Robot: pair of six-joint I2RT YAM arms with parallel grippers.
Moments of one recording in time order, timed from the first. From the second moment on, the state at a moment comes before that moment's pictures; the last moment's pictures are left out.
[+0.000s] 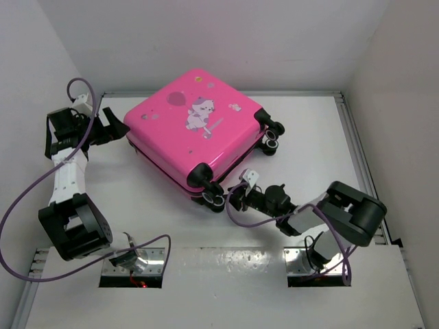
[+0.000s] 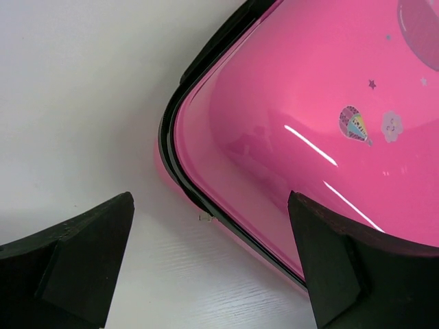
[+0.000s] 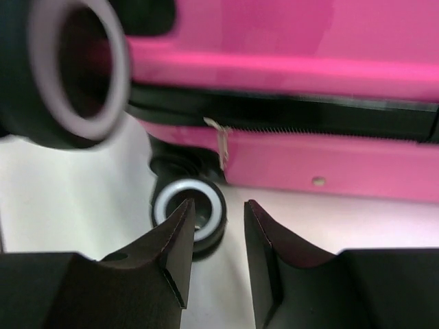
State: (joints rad) left arm 0.45 1.37 1.12 -0.31 0.63 -0.08; right arm 0.83 1.53 0.17 1.24 -0.15 0.05
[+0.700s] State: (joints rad) left arm 0.45 1.37 1.10 -0.30 0.61 -0.10; right arm 0.85 1.70 0.28 1.26 -0.14 0.06
